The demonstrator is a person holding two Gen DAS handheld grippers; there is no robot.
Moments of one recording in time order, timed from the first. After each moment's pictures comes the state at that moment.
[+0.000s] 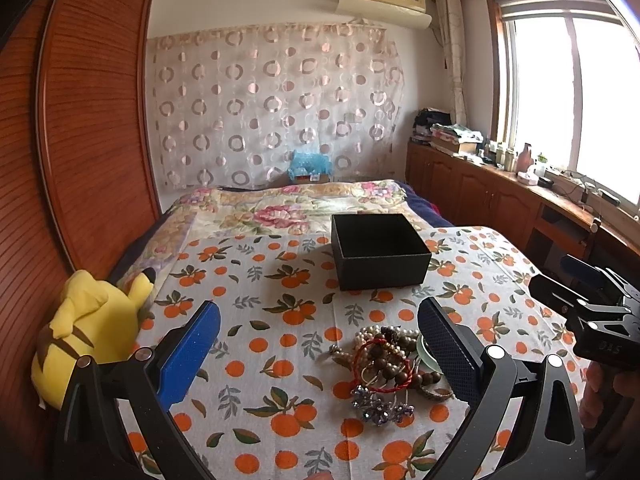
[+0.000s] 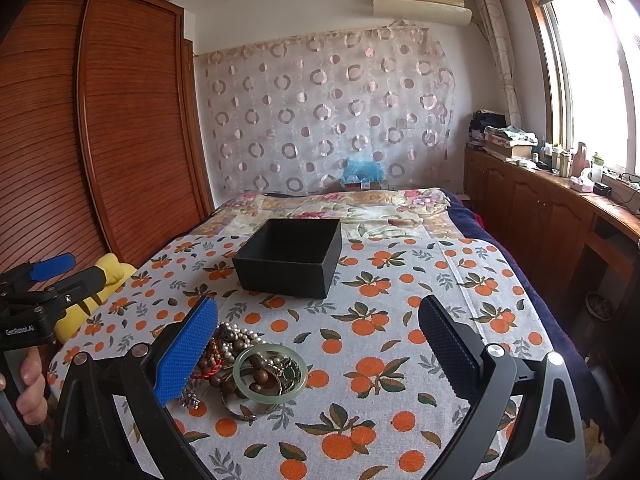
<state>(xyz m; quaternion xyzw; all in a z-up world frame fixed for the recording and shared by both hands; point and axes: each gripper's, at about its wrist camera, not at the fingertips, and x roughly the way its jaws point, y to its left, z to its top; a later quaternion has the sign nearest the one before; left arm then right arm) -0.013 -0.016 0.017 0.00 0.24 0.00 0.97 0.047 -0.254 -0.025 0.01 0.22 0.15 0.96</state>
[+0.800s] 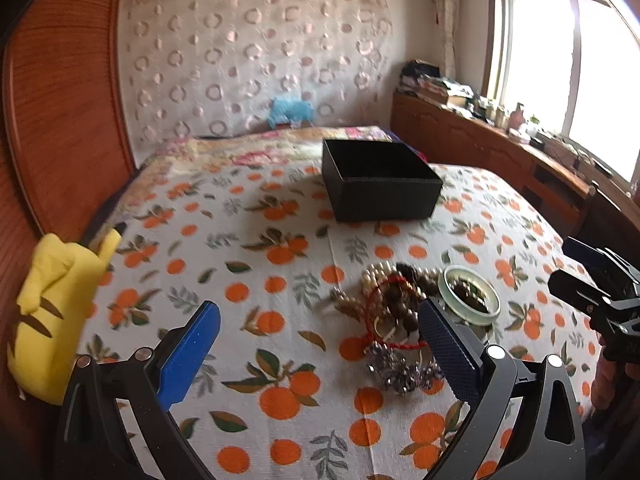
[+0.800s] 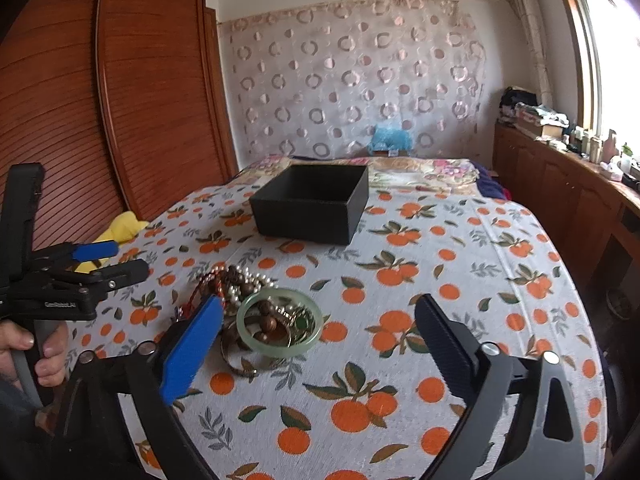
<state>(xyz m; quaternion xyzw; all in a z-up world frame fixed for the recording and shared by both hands) 0.028 0.007 -0.054 -0.01 0.34 -0.05 0.94 0.057 -0.255 -0.070 -0.01 0.28 0.21 0.94</state>
